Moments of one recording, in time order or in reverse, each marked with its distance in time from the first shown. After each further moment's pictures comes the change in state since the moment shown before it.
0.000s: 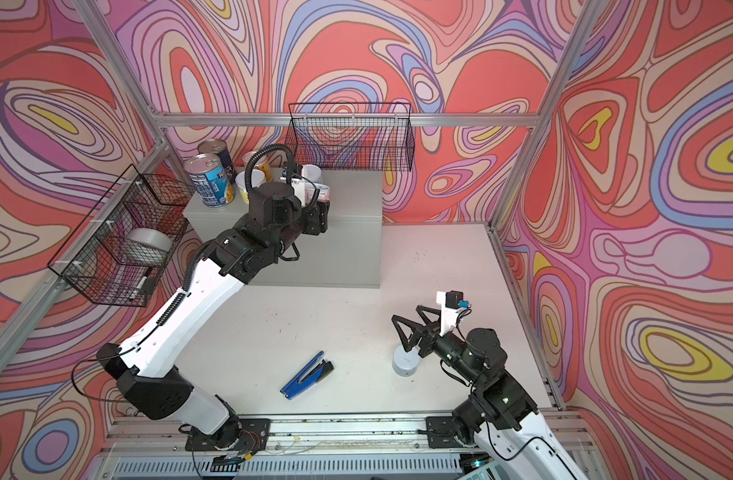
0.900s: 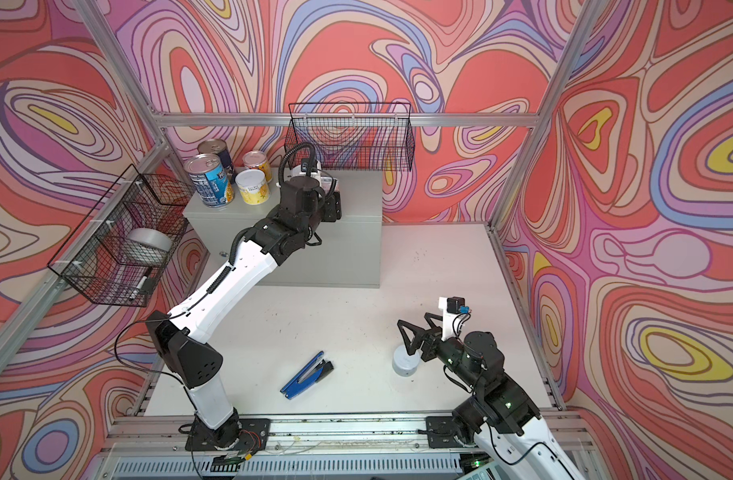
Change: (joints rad) left arm 0.050 0.217 0.085 0.141 -0.061 -0.034; right arm 0.000 -0.043 -0.010 -0.141 0.095 -0.034
